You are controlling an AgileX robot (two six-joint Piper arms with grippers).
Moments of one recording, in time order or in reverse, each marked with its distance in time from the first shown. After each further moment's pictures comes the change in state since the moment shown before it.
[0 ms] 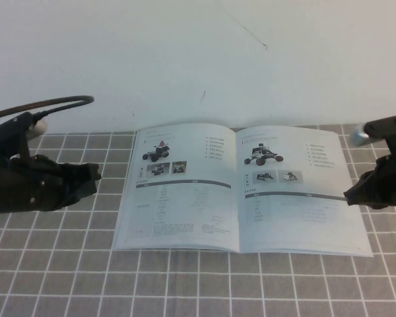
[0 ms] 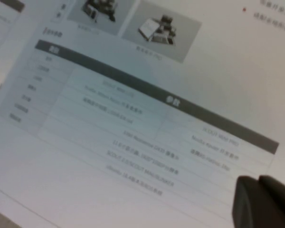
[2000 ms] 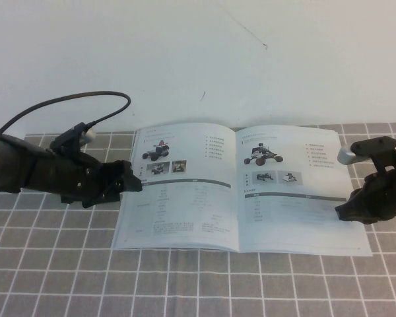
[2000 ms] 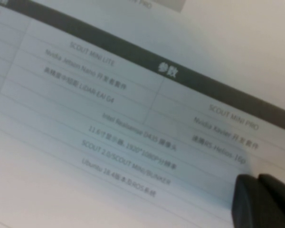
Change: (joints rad) right arm 0.008 0.153 -0.026 0.003 -0.019 -0.012; left arm 0.000 0.564 -0.398 -0.081 0.152 0.087
